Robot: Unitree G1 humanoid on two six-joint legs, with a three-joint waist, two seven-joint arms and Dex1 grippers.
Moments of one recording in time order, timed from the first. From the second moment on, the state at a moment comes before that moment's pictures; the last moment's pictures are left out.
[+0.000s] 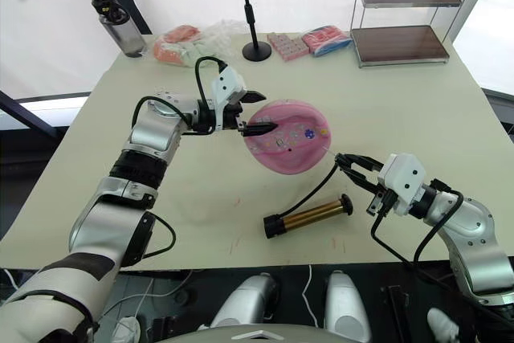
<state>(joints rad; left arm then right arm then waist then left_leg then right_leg) -0.96 0.47 -0.20 0.64 -0.11 0.15 -1.08 0.03 -0.62 -0.08 -0.41 0.32 0.05 0.79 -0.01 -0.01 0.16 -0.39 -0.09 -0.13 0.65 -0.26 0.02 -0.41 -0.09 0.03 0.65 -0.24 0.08</state>
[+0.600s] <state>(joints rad) -0.95 0.42 -0.16 0.73 -0.10 0.08 -1.06 0.04 -0.62 -0.08 -0.41 0.32 0.07 0.78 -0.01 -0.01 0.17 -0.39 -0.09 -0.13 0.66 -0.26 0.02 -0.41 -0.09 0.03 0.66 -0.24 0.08</state>
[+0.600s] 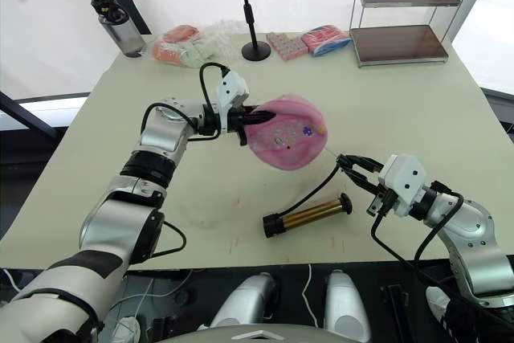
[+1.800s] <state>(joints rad) -0.68 0.36 -0.13 0.17 -0.12 0.47 -0.73 -0.58 -0.77 0.13 -0.47 0.54 1.18 0.66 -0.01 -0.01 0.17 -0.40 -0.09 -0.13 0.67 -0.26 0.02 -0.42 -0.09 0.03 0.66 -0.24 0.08</state>
